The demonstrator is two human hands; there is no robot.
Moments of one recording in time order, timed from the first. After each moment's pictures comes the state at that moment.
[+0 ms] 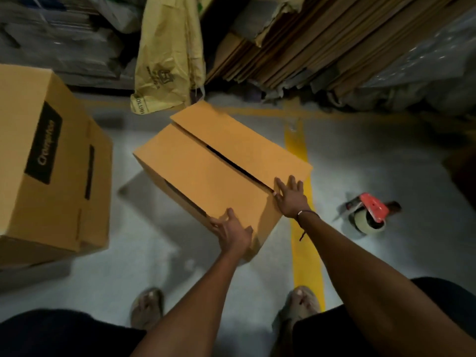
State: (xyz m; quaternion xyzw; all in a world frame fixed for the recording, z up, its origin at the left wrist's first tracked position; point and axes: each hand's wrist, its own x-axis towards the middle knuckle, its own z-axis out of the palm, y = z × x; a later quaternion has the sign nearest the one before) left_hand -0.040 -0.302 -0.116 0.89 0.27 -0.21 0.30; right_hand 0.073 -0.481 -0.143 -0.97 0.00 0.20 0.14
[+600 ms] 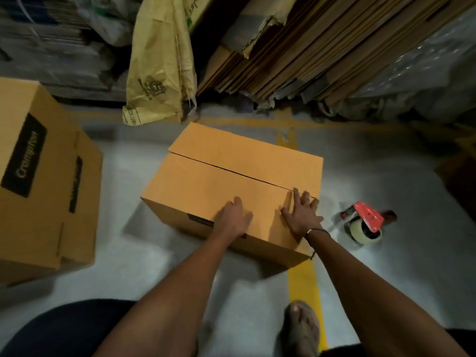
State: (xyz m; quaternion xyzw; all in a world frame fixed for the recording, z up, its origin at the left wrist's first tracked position) left_hand 0.028 -0.300 -0.106 0.95 0.06 -0.19 0.25; right_hand 0.058 -0.526 -0.139 -0.95 0.09 0.21 0.19
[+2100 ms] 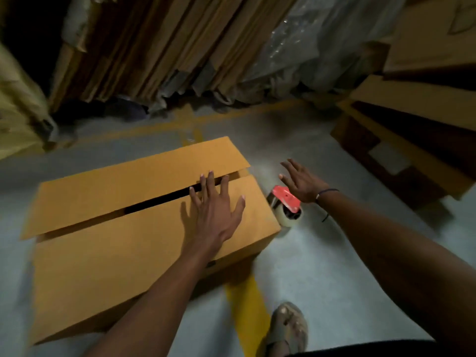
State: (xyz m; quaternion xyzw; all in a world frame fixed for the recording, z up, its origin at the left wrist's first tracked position) left_hand 0.096 -0.510 -0.130 0.96 -0.17 -0.03 0.22; right_hand 0.106 -0.802 -0.119 -0.98 0.05 0.15 0.10
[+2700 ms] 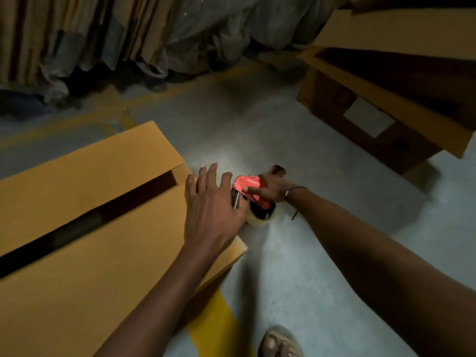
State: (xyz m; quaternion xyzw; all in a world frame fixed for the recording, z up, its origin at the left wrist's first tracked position) left_hand 0.123 -0.643 -0.194 0.95 -0.28 -0.01 0.16; right_hand 0.136 -0.883 -0.281 -0.92 0.21 0.26 0.21
